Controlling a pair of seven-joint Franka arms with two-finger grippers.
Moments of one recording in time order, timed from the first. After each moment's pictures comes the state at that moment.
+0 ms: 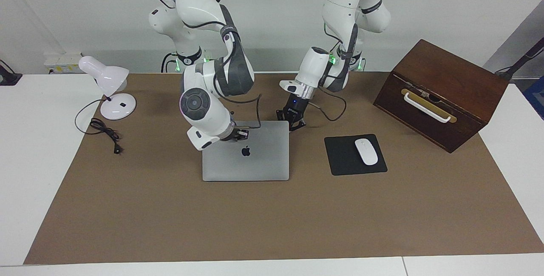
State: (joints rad) left arm -0.71 0.28 -0.04 -2.49 -0.15 3.52 0.14; right arm 0.78 0.58 -0.62 -1.44 0.54 1.61 0.31
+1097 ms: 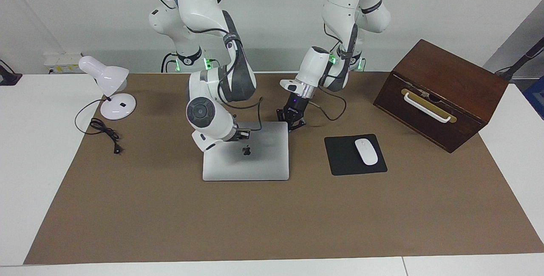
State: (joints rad) left arm -0.72 0.28 -0.04 -2.50 -0.15 3.54 0.15; right arm 0.79 0.58 -0.60 -1.52 0.54 1.63 0.31
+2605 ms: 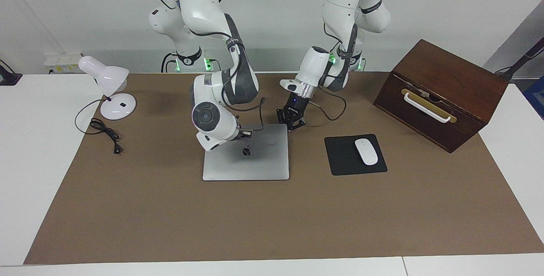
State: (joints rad) left arm -0.73 0.28 -0.03 -2.51 -0.15 3.54 0.15; right arm 0.80 0.58 -0.58 -1.56 0.54 1.64 0.31
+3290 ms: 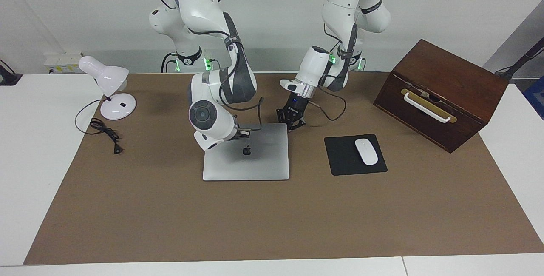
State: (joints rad) left arm -0.73 0.28 -0.03 -2.51 -0.15 3.54 0.16; right arm 0.80 0.56 -0.60 -1.56 0.54 1.64 0.31
